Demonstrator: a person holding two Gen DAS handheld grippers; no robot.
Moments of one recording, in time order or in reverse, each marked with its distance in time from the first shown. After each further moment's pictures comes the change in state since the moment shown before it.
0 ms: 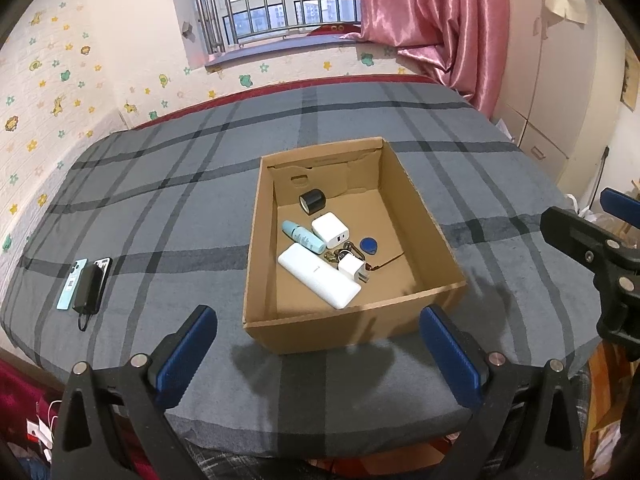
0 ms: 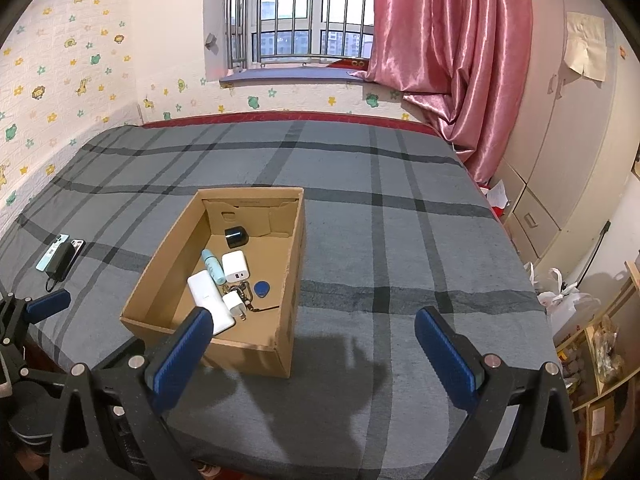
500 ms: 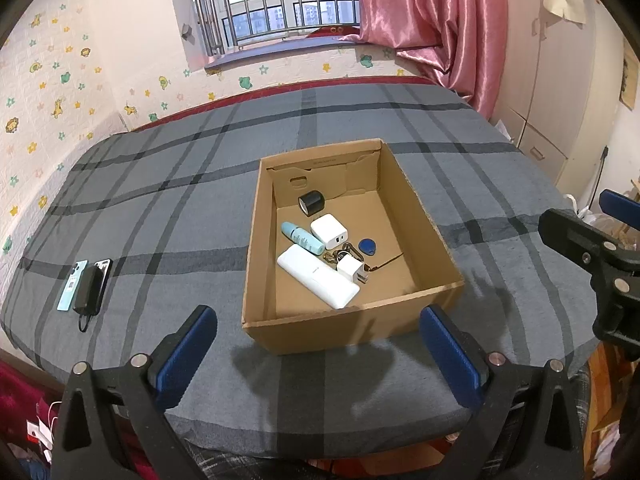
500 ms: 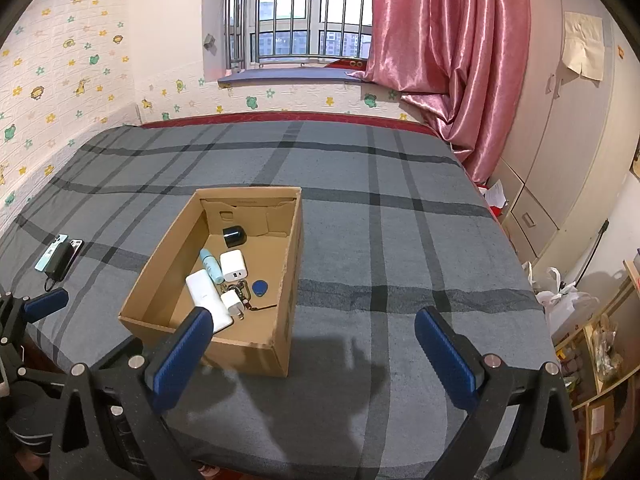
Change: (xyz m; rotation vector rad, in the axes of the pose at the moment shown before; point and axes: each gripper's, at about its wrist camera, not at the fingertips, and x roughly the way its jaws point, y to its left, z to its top) left arm -0.001 -0.001 -0.001 0.003 -0.006 -0.002; right arm -0.002 -0.003 0.000 0.003 -0.001 -0.009
